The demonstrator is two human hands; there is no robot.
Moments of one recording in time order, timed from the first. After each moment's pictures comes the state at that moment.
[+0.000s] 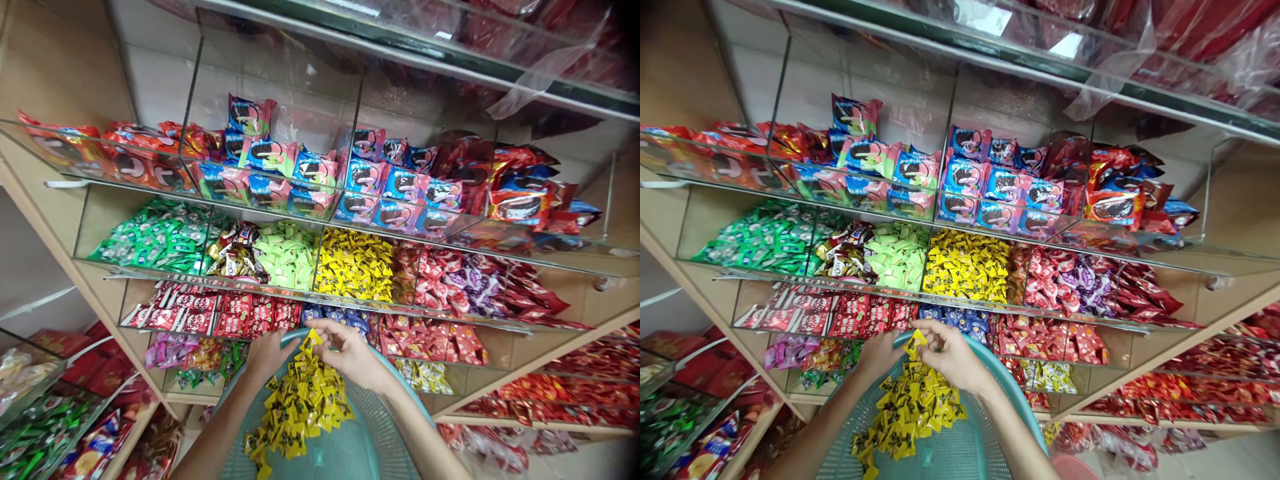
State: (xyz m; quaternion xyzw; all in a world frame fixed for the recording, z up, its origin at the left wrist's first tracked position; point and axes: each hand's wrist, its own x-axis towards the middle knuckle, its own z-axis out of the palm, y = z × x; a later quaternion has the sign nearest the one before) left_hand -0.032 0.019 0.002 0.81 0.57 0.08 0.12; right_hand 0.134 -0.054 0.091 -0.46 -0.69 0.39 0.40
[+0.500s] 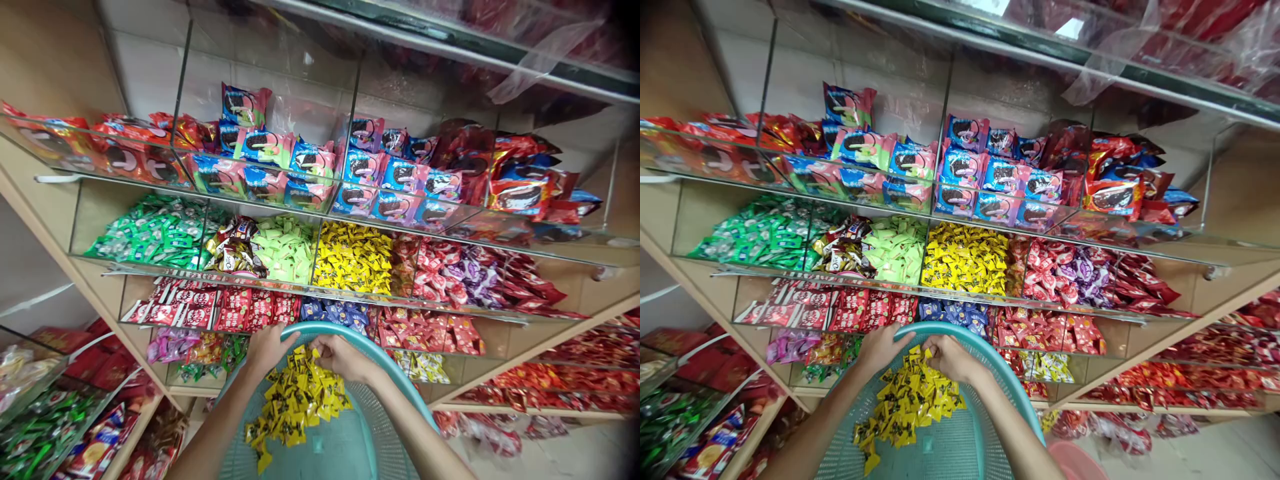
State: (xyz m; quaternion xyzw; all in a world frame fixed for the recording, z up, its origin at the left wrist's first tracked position) left_hand -0.032 0.020 -0.002 0.80 0.58 0.09 0.12; right_hand 0.156 -0.040 0.026 -0.55 -0.75 0.32 0.20
